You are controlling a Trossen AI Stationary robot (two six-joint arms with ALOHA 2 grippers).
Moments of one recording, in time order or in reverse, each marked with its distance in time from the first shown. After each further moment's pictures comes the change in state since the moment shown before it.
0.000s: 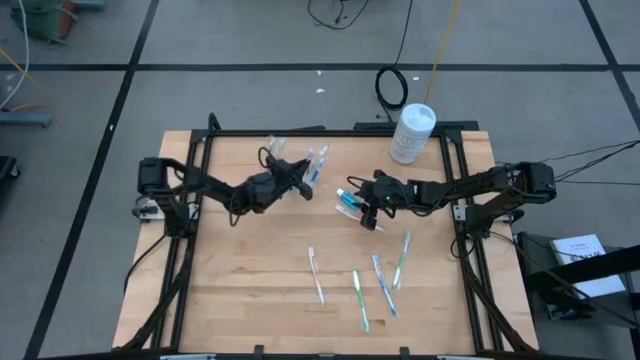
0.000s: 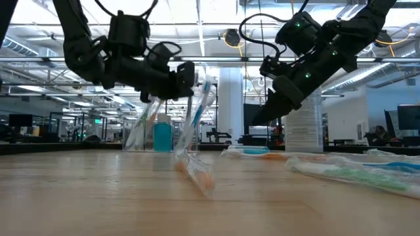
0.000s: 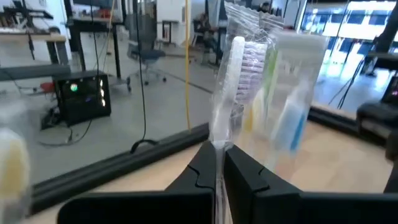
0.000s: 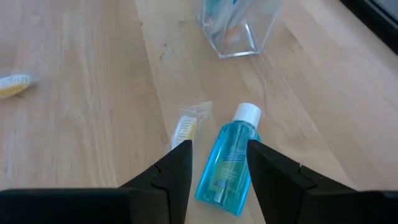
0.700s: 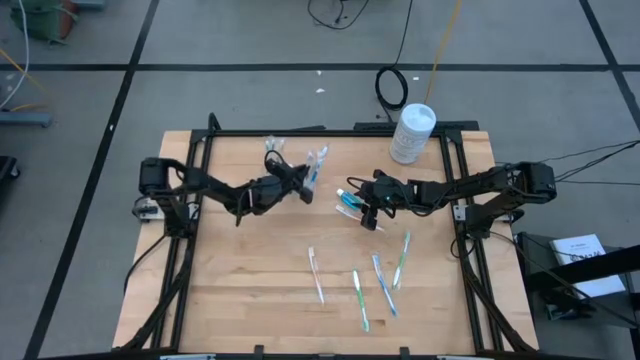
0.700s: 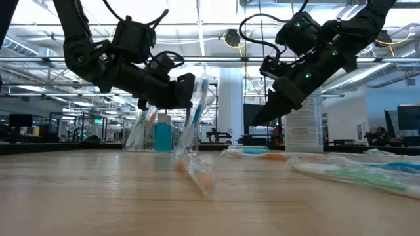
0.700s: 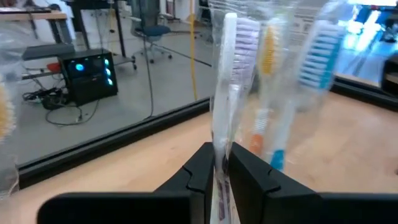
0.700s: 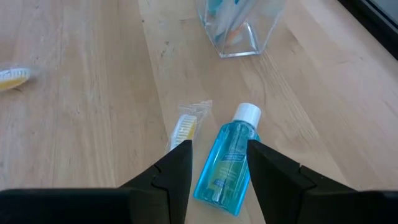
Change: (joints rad) left arm -0.015 0.017 0.003 -0.165 -0.002 -0.071; right arm 0.000 0.000 0.000 -0.001 0.000 -0.031
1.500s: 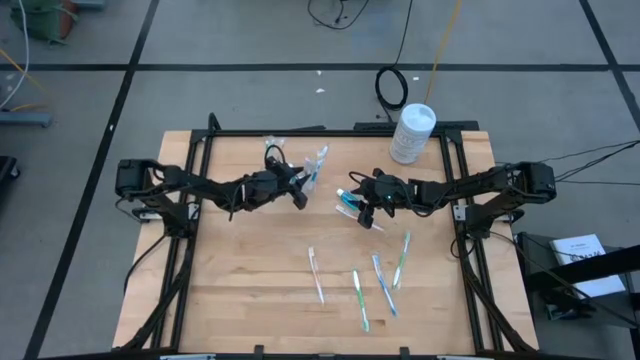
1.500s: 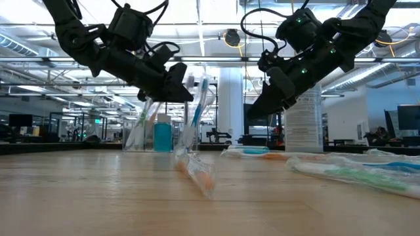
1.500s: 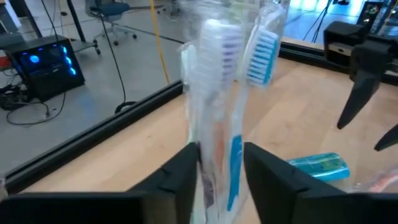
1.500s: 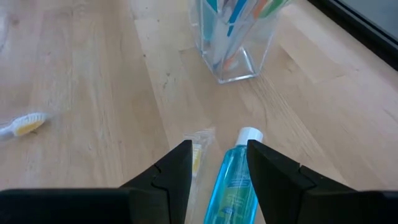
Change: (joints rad) left arm 0.011 -0.185 -0.002 -0.250 0.165 0.052; right arm 0.000 0.000 0.000 0.081 0.000 0.086
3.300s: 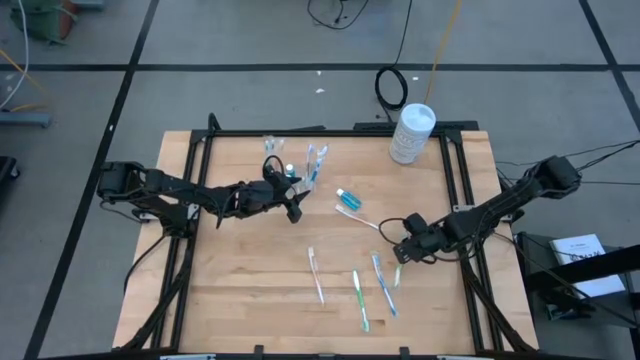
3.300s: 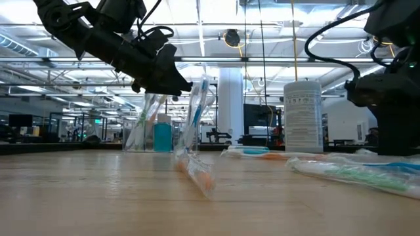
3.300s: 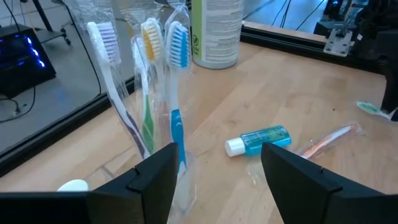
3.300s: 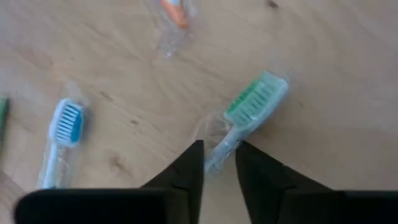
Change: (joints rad) left arm -0.113 -0.138 0.002 -0.209 0.000 -0.048; right arm 0.562 -0.260 -0.161 -0.748 0.072 1.325
